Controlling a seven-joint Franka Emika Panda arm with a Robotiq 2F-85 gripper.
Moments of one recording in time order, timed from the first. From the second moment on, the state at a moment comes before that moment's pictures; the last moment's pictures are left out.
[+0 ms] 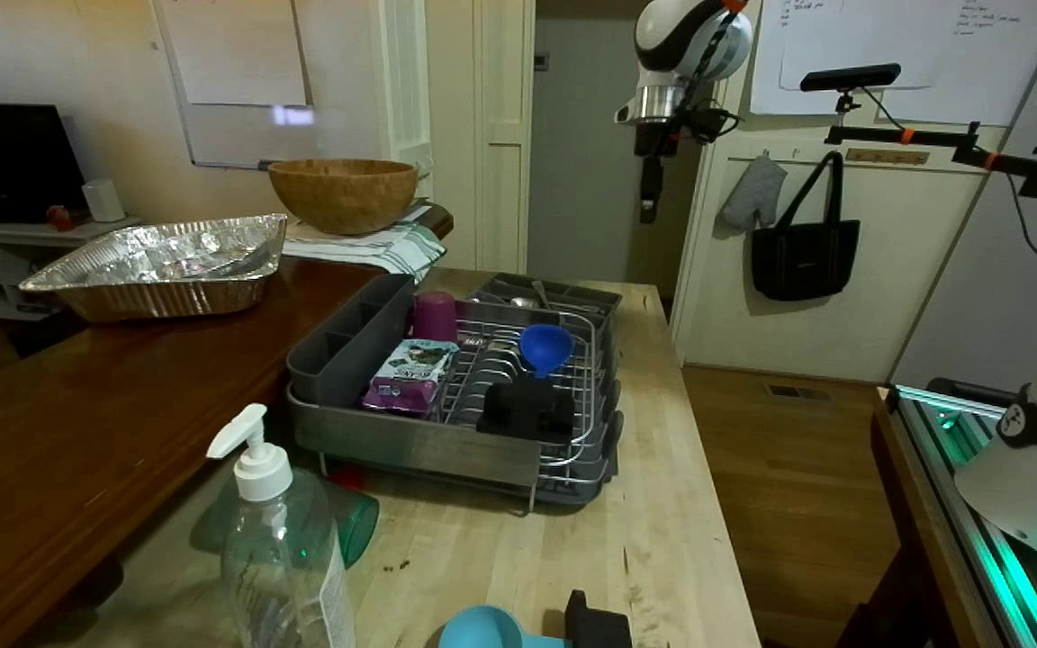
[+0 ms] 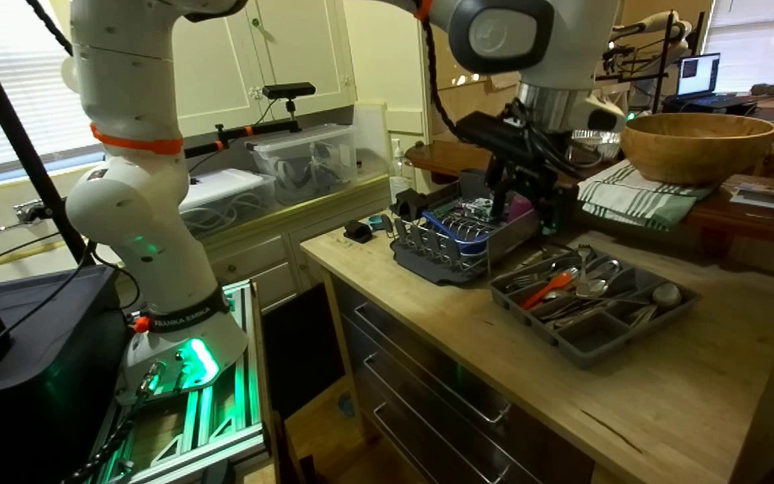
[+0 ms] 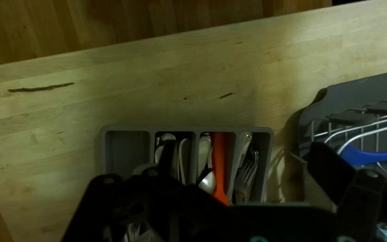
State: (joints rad) arm -0.12 0.28 -0.40 -1.84 0.23 1.94 -0.73
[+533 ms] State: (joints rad) arm -0.23 0.48 -0.26 -1.72 0.23 1.94 -0.64
